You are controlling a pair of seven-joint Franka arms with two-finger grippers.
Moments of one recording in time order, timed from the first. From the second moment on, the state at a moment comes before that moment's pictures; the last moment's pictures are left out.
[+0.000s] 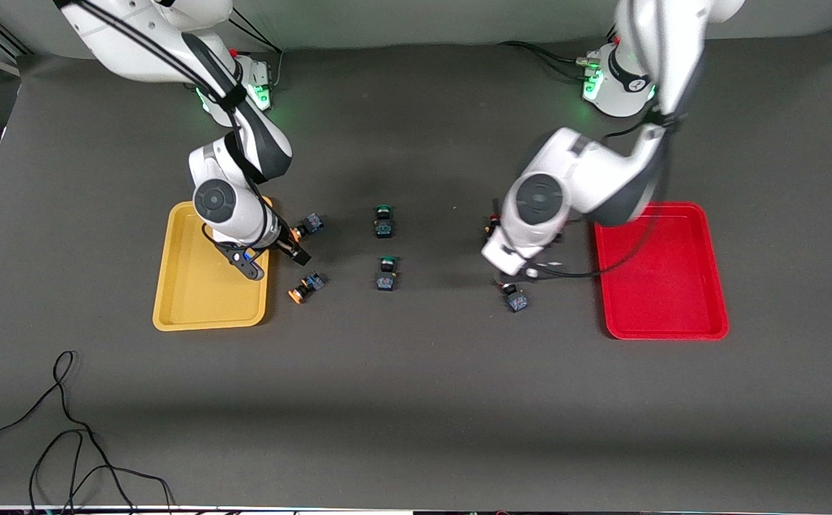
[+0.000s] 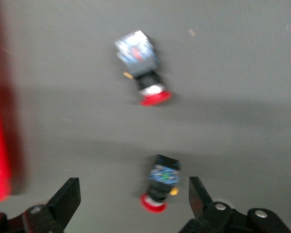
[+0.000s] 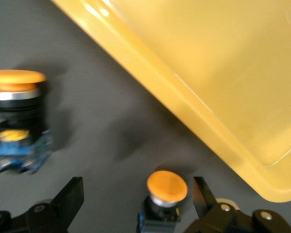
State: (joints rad) left arm -0.46 0.43 -0.18 -1.89 0.04 2.13 -0.75; right arm 0.13 0.33 0.26 -2.30 0.02 2.44 1.16
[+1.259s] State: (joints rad) left arm -0.51 0.49 -0.19 -2.10 0.04 2.47 -0.79; right arm 0.13 0.34 0.34 -2.38 0.02 2.48 1.32
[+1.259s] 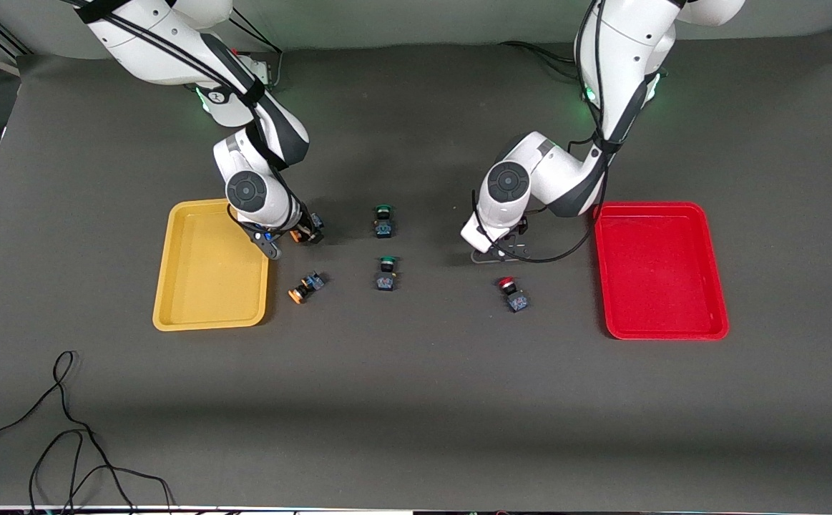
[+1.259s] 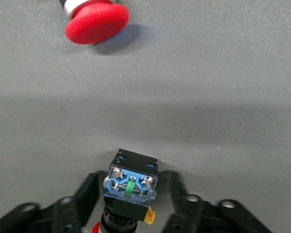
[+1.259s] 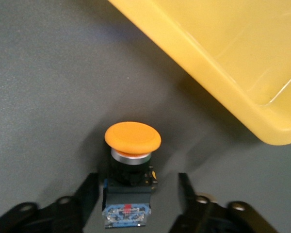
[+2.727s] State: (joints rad) left arm -0.11 0.01 0.01 -2.32 0.03 2.09 -0.07; right arm 0.12 0.08 -0.06 -2.48 0.09 2.45 0.79
